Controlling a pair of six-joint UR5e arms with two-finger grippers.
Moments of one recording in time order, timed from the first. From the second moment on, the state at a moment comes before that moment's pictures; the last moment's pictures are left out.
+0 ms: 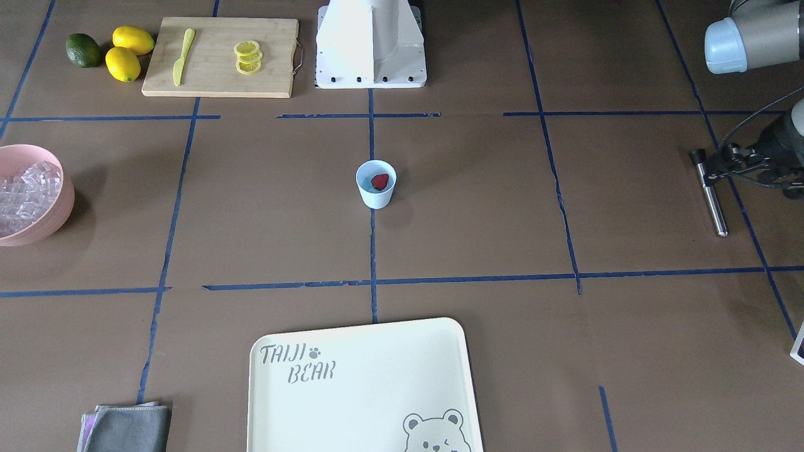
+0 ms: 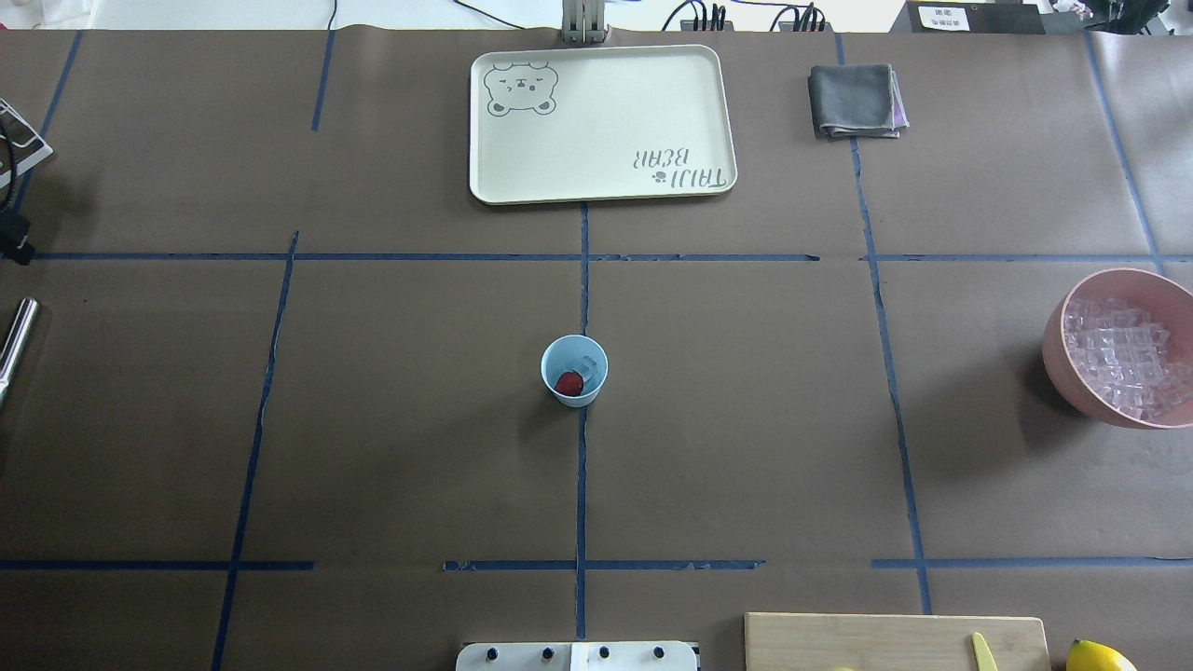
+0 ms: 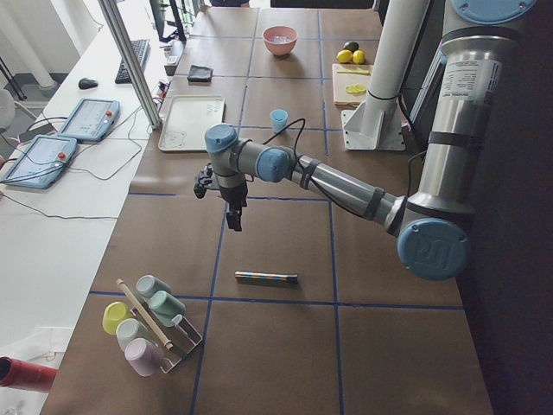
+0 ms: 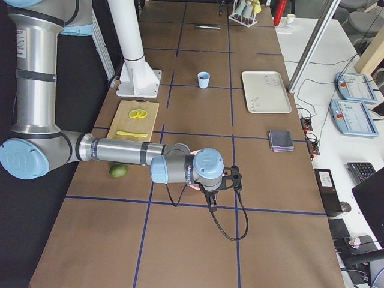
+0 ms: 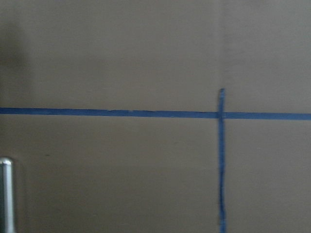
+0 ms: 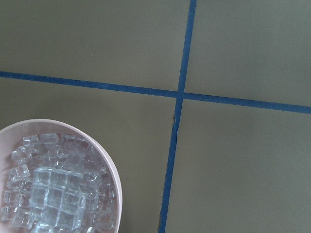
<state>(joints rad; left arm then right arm) -1.24 -1.65 -1.80 -1.50 -2.26 -0.33 1.61 -1.67 1.63 -1.42 2.46 -0.07</state>
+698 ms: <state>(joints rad) -1.21 -1.53 -1.46 -2.20 -2.25 -0.70 1.61 -1.66 1.64 -1.42 2.45 -0.07</state>
